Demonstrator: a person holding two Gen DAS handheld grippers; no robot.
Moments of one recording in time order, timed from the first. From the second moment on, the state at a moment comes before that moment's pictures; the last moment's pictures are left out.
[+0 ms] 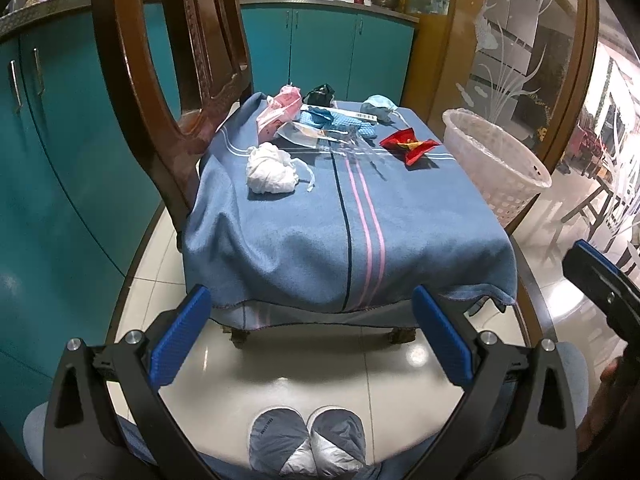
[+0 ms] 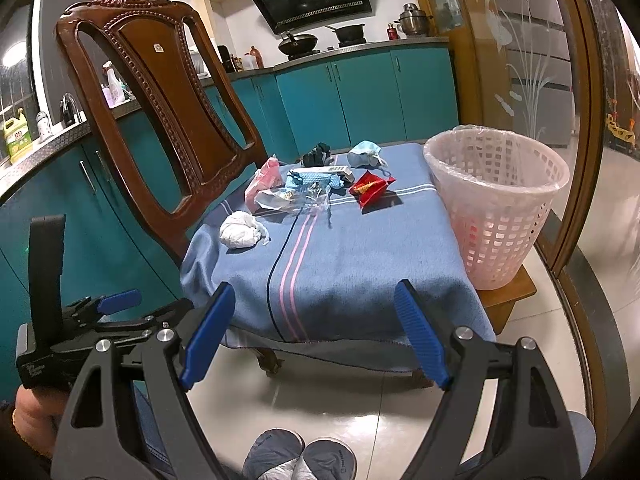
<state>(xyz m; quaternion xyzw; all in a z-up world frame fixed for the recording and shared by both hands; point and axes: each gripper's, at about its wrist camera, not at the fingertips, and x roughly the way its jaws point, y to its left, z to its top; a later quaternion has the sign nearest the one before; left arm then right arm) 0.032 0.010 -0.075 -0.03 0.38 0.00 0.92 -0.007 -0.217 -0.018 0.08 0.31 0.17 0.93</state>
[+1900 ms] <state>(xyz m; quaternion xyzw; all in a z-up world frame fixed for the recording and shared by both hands) 0.069 0.059 -0.040 -0.07 0.35 -0.03 0.93 0.103 -0.154 -0.031 -0.02 0.34 0.23 0.91</state>
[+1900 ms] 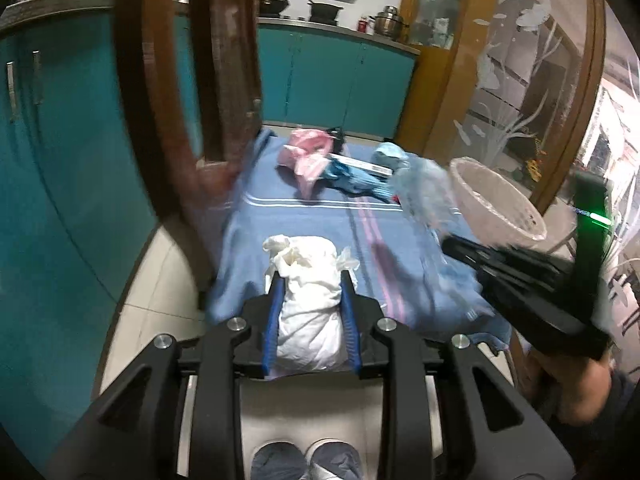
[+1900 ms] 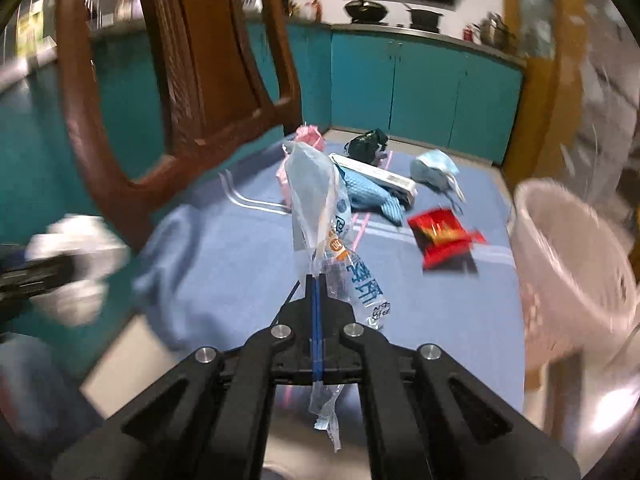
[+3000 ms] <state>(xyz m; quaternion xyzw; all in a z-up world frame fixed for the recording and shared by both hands) 0.070 0.022 -0.059 -0.05 0.38 -0.05 0.92 0.041 -0.200 -0.023 0.07 0.33 0.23 0.91</state>
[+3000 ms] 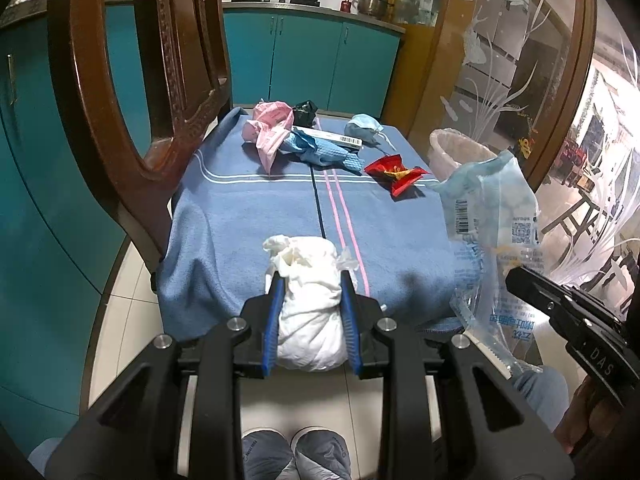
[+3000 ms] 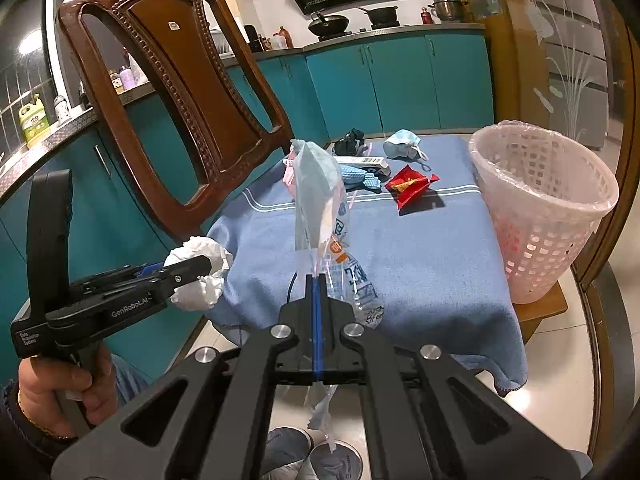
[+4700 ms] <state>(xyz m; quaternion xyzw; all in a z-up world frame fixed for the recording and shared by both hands) 0.068 0.024 -0.055 -0.07 0.39 -0.05 0.92 0.250 -0.360 0.001 0.09 0.28 0.03 0.96</state>
